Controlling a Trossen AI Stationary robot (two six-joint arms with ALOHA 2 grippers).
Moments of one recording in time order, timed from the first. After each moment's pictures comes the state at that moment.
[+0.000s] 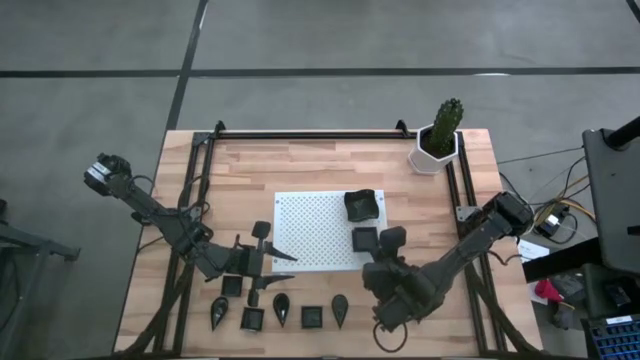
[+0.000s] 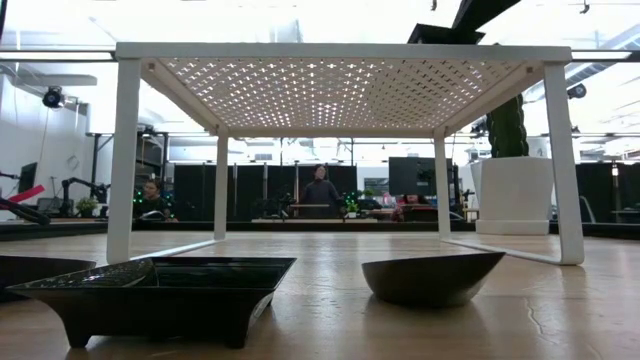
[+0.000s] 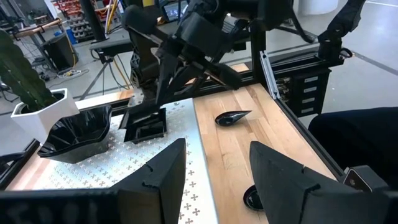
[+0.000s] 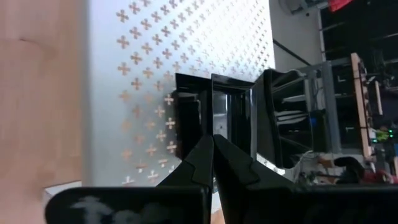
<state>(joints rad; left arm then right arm) -0.61 1.19 0.86 0.10 -0.53 0.02 0.66 1.86 1.63 -1.39 0.88 0.58</state>
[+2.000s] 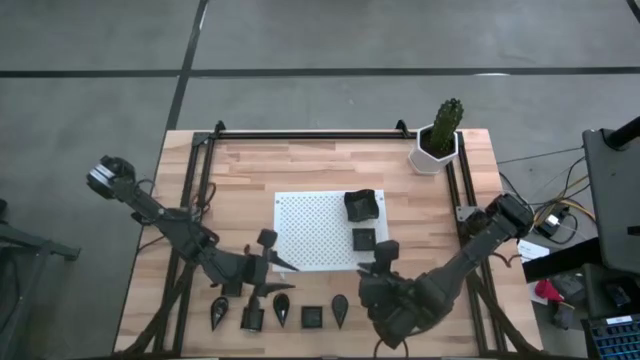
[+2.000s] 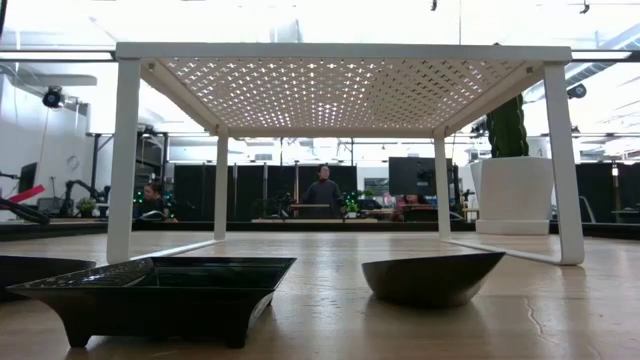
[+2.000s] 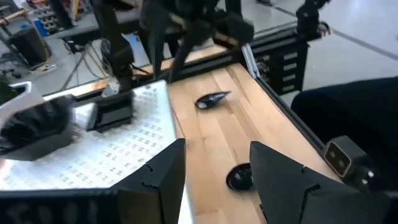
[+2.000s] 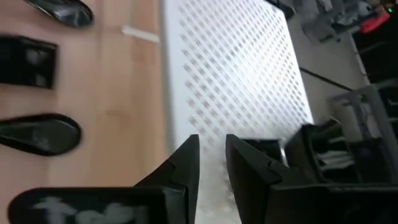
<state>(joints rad) -0.62 1.27 0.86 0.09 -0.44 0.03 0.72 1.86 1.68 -1.14 0.86 0.52</state>
